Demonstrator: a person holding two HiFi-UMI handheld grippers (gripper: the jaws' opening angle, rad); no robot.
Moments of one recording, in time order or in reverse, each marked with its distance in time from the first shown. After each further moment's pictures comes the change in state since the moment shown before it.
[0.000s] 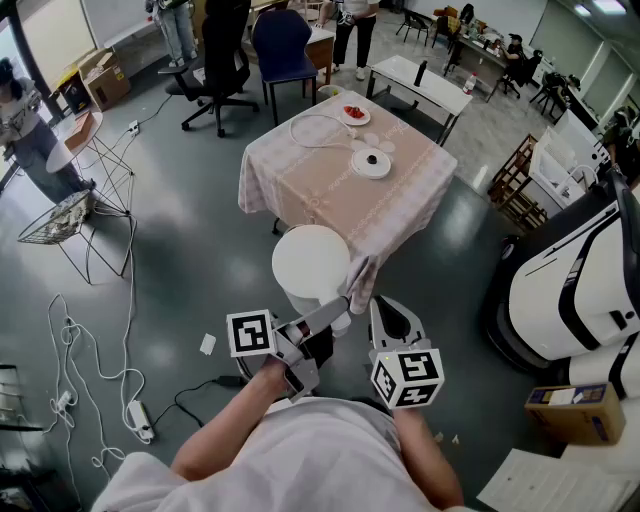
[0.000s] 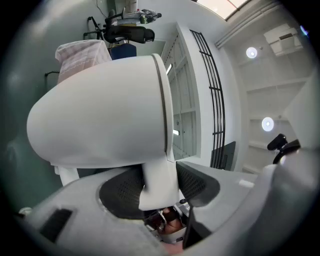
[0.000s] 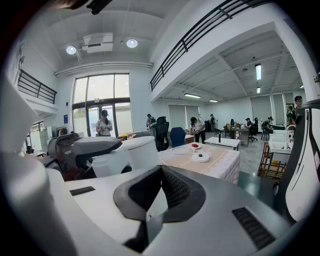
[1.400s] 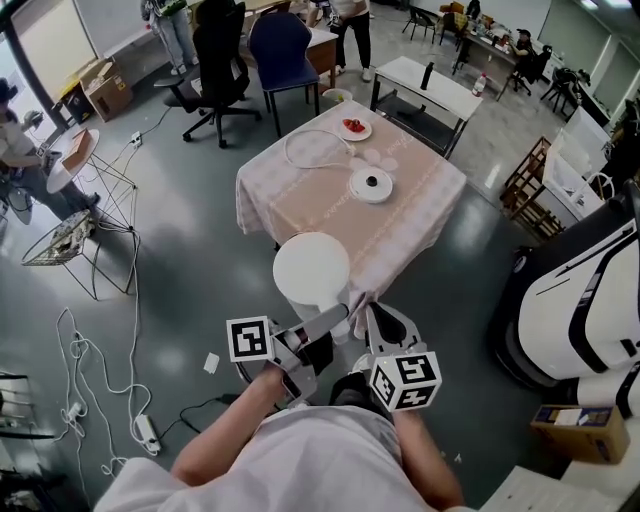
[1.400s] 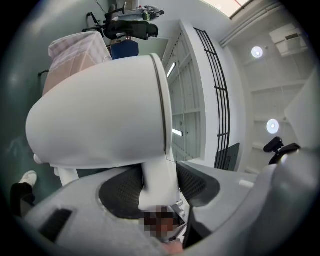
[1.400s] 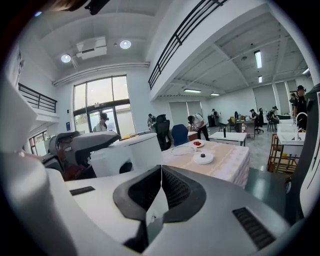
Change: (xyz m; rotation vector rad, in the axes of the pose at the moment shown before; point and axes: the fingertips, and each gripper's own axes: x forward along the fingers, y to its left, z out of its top) left arm 0.078 0.028 0.065 -0.021 0.007 0.024; right arm 0.086 -0.065 0.012 0.067 0.013 0.074
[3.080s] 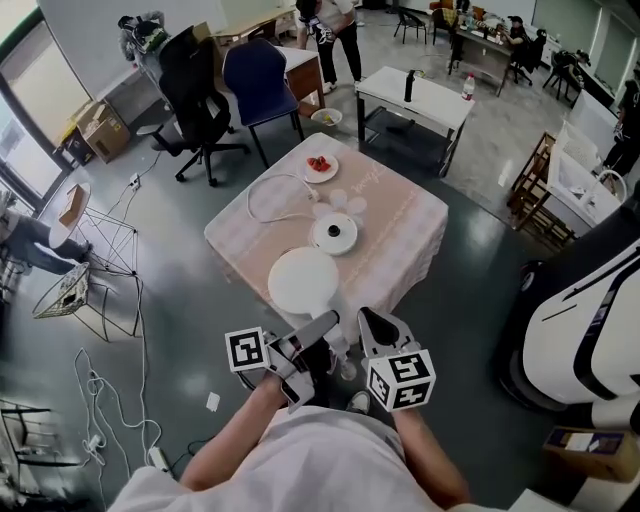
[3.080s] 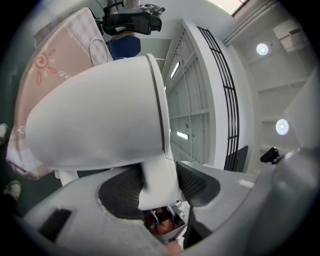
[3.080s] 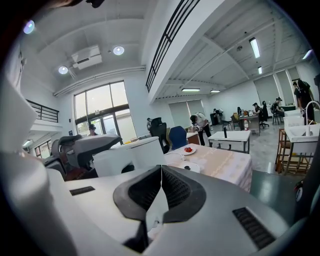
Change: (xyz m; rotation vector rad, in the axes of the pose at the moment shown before) left arm 0.184 0.041 0.068 0.004 -0.034 0.045; right arm 0.078 -0.176 0.053 0.058 -0.020 0.072
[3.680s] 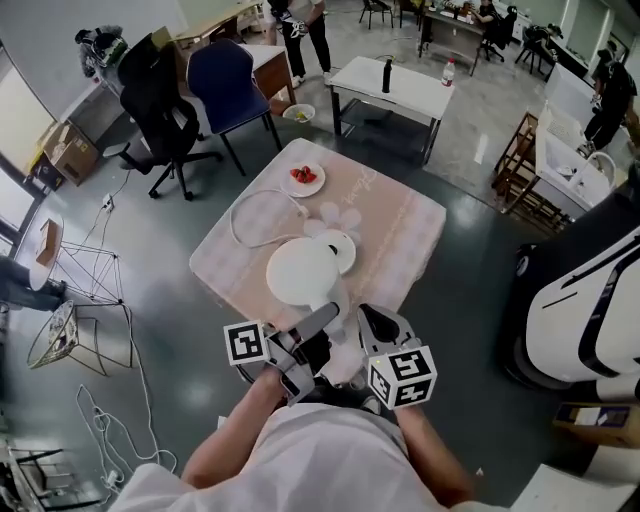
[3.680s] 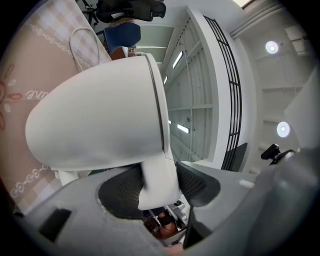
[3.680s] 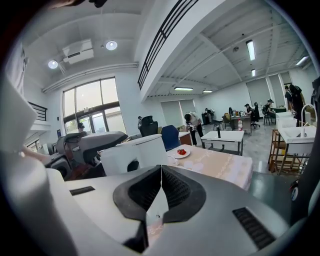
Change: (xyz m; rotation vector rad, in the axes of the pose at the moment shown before) left arm 0.040 0.022 0.100 -0.017 0.130 -0.001; right arm 0.087 -0.024 0.028 0.017 0.015 -0.109
